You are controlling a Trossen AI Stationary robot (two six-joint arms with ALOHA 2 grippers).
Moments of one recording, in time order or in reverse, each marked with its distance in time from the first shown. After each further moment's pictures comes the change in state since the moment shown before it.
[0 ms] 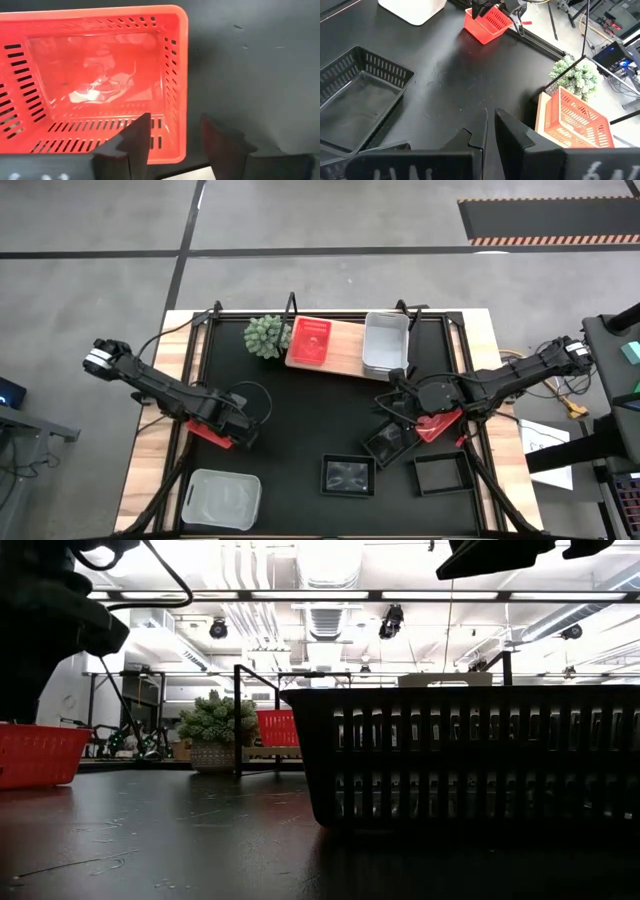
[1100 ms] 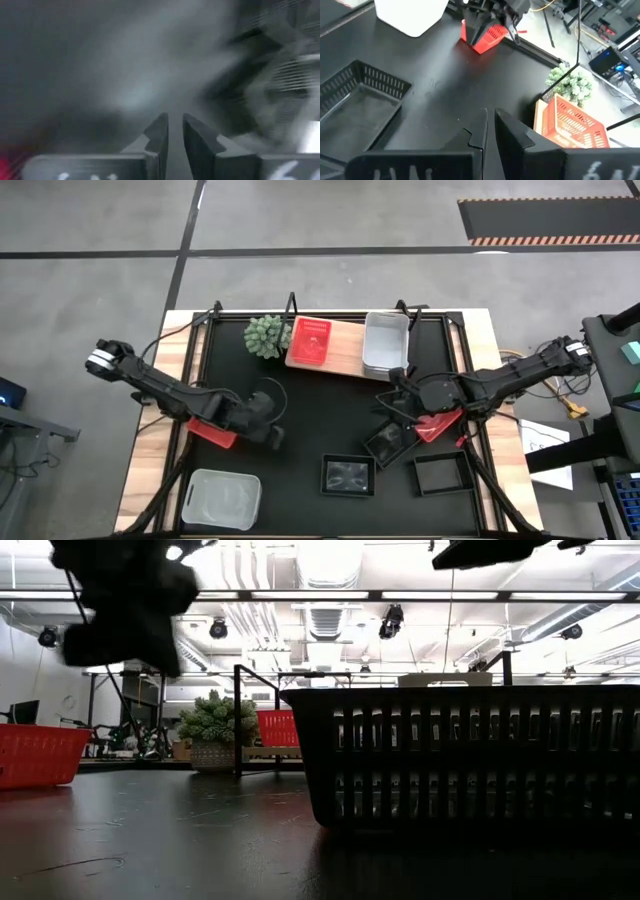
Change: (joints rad) left arm -0.003 0.035 0.033 0.502 -0.328 0.172; right arm 0.000 -0.001 0.004 0.031 0.001 0.003
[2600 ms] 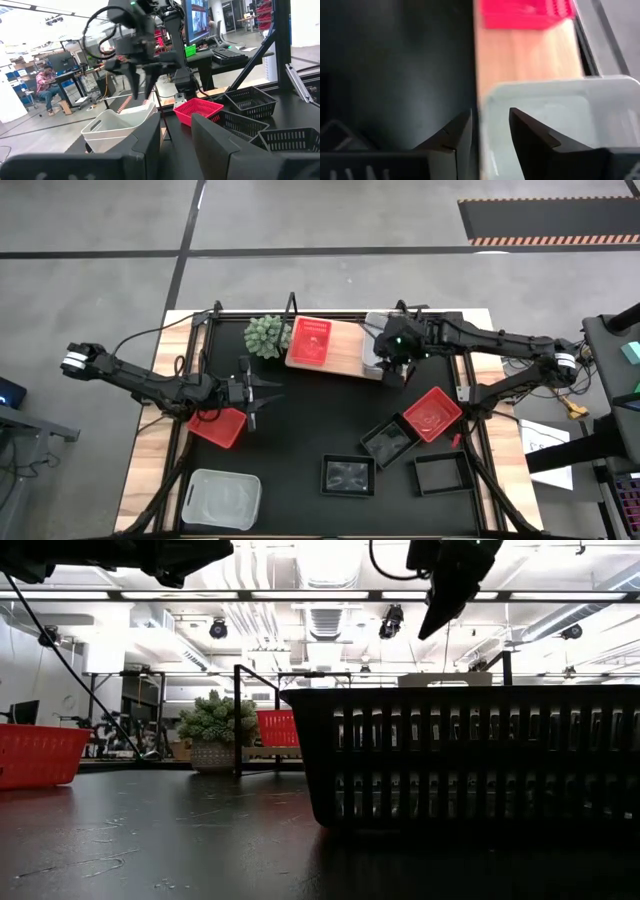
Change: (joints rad) left arm 0.147 -0.425 -0.445 1.120 -0.090 1.604; right arm -0.528 0.253 0.449 -0.679 -0.234 0.228
